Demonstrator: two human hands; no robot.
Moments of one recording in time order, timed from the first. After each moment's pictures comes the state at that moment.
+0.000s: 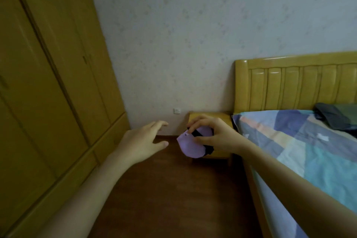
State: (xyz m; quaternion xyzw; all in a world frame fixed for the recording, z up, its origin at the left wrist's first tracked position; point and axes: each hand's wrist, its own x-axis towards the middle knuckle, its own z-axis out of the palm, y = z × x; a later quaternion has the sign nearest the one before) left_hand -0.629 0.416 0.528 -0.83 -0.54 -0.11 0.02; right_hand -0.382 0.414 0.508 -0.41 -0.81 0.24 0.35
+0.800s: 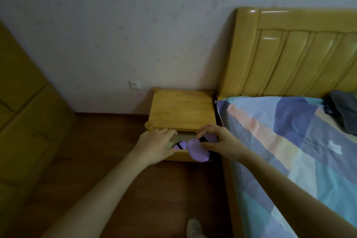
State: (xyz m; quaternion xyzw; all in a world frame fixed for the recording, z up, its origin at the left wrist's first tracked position) left_hand -0.380 0.990 0.307 -0.89 -0.45 0.03 -0.11; right_hand -0.148 0.941 0.306 -0.58 -0.69 0.36 0.24
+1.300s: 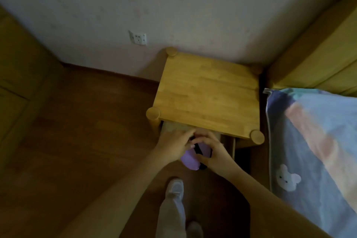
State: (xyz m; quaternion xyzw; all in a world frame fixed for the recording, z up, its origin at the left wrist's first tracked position) left_hand -0.333 1.235 0.028 -0.82 -0.47 0.04 -0.33; right_hand -0.168 1.183 0.017 -0.57 -0.62 0.50 0.21
